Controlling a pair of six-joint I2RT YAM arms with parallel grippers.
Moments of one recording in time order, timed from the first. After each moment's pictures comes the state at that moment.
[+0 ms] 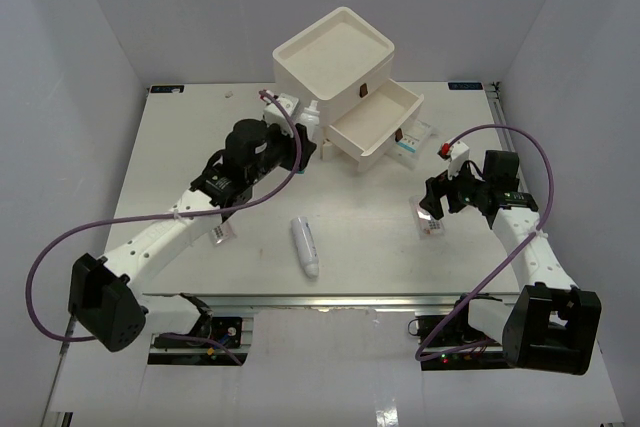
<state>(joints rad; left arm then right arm) -0.61 1.26 1.05 -0.04 0.00 -0.12 -0.07 1.12 0.74 -0.42 -0.61 -0.49</state>
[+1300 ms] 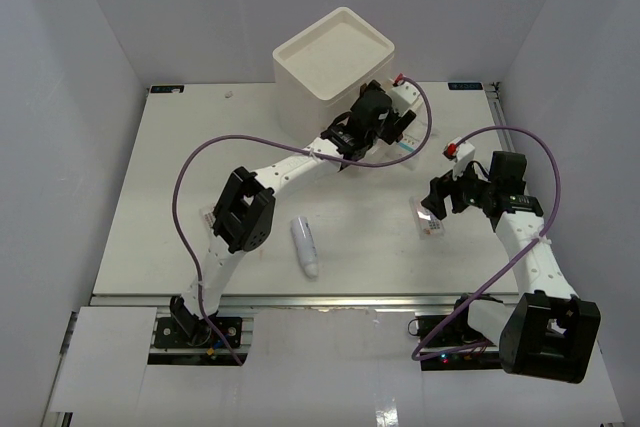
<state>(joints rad) -0.84 2.27 2.04 -0.04 -0.31 0.29 -0.10 1.09 0.73 -0.42 -0.68 -0.51</state>
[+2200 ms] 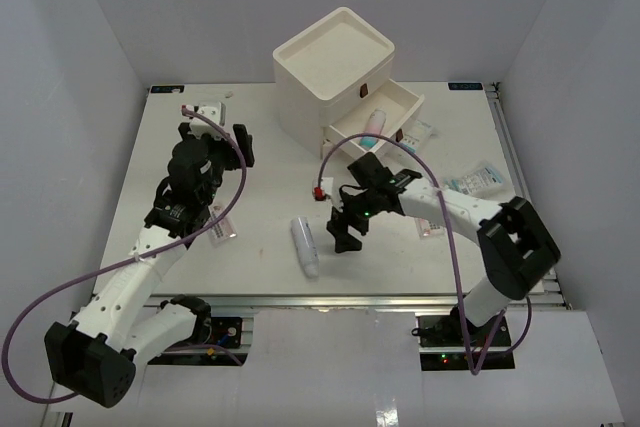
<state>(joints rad) -0.40 0.97 0.90 -0.01 -0.24 -0.08 0.73 1.55 1.00 -0.52 -0.63 -0.56</state>
